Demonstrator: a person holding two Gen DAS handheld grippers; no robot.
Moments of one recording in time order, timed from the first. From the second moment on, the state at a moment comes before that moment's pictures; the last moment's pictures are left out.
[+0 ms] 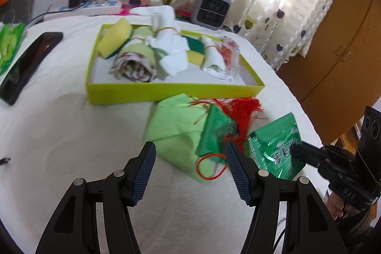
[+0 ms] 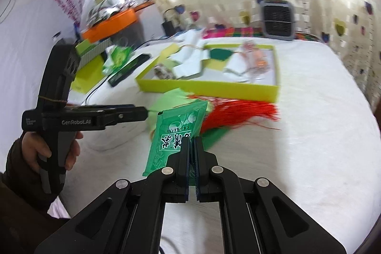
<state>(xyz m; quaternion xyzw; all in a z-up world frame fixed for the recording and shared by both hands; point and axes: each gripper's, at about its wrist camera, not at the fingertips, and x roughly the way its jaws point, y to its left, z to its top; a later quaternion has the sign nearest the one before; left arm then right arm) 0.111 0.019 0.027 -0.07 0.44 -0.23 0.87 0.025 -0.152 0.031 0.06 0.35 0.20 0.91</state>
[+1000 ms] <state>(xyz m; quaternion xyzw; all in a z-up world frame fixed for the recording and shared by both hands) 0.120 -0.077 0.014 0.10 0.44 -0.26 0.86 0.016 -0.223 0.023 0.16 0.33 0.12 0.92</state>
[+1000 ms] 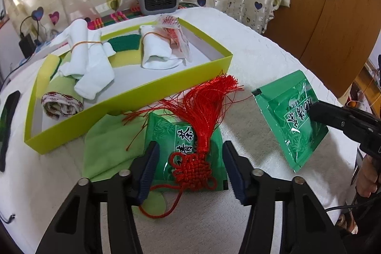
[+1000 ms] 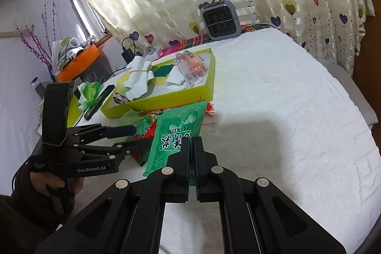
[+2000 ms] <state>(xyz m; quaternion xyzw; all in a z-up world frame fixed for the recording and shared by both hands) 0.110 -0.095 0.010 0.15 0.42 -0.25 0.86 0.017 -0.226 0.015 0.17 0.34 0.13 0.92</state>
